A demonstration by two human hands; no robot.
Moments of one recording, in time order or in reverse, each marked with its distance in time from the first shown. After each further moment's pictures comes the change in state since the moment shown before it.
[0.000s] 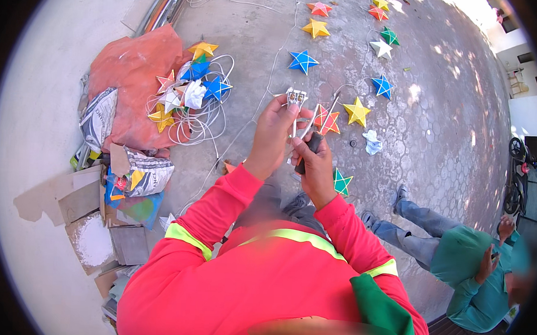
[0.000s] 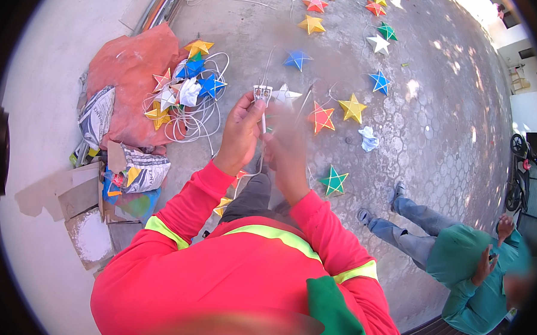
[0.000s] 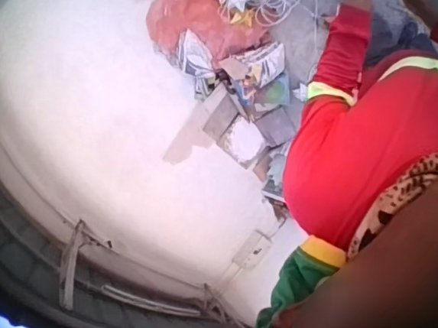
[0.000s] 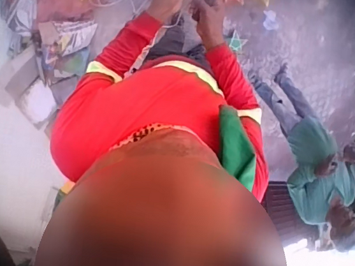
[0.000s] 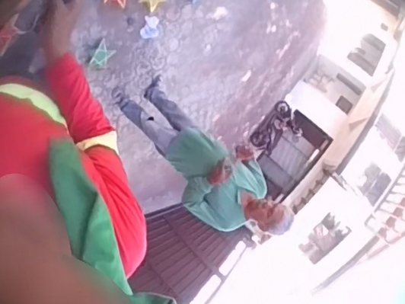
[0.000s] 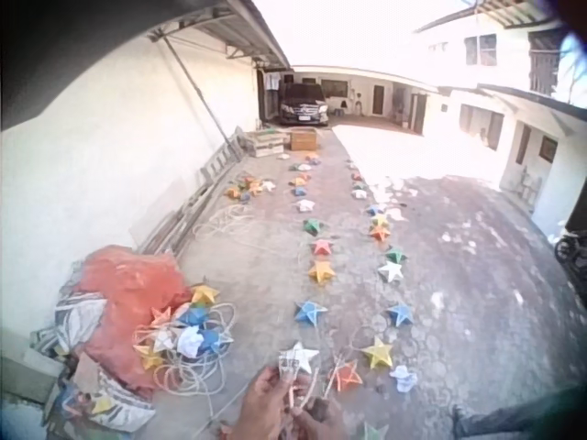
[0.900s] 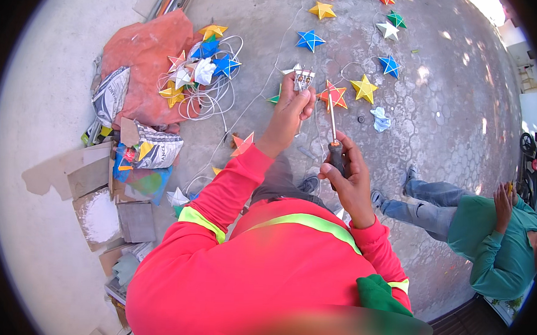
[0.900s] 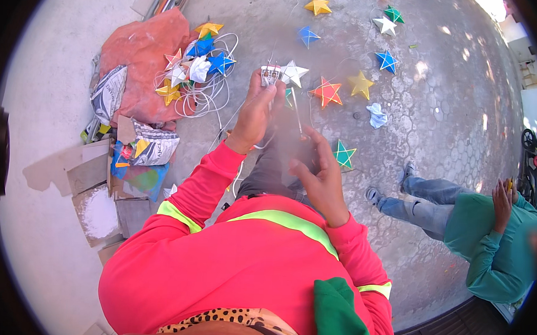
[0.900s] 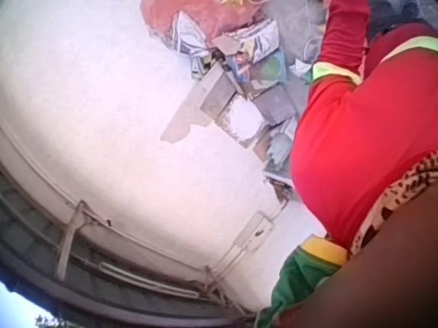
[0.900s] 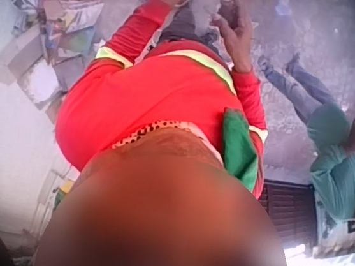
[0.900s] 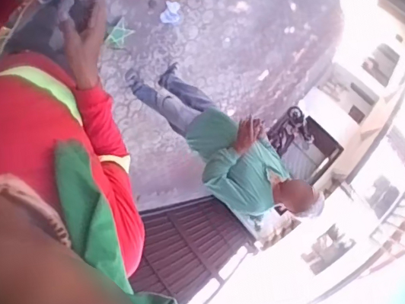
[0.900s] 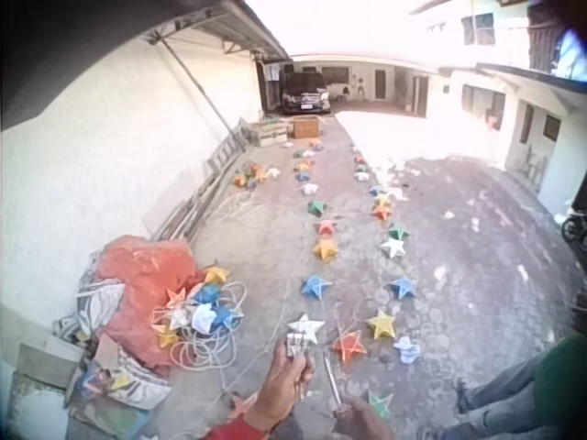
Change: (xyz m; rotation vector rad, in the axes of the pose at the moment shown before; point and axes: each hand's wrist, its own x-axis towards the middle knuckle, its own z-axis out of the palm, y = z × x) left_hand -0.119 -0.056 0.038 0.094 -0.072 0.076; right_hand -0.201 -0.038 -0.085 -0.510 -0.146 -0.180
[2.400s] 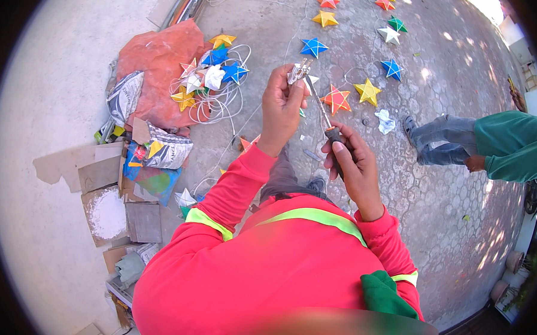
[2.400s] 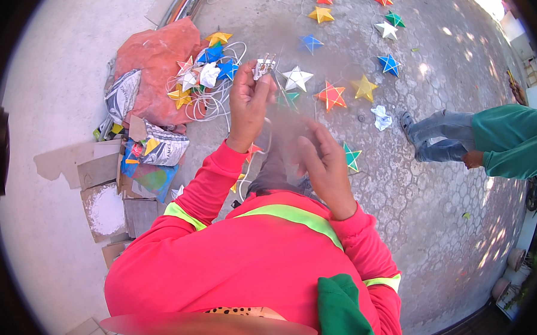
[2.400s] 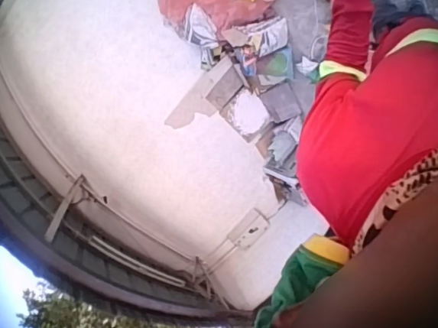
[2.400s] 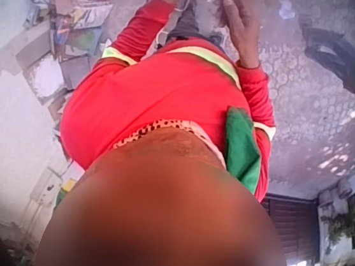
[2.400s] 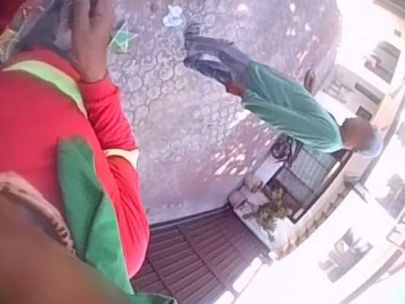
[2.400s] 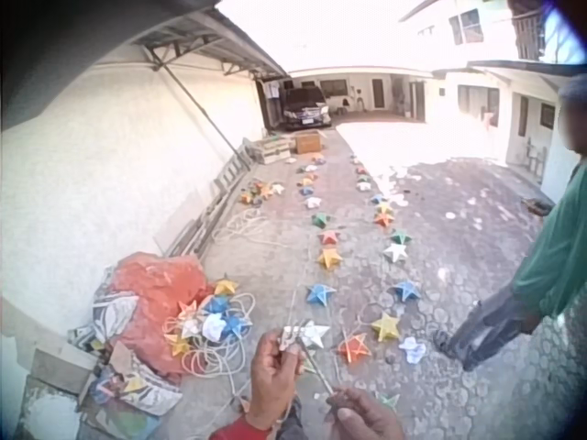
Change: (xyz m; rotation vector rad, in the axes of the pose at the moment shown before) left_hand -0.062 0.006 0.051 0.386 0.084 0.398; right_hand -0.056 -0.028 -0.037 0.078 -0.102 -0.050
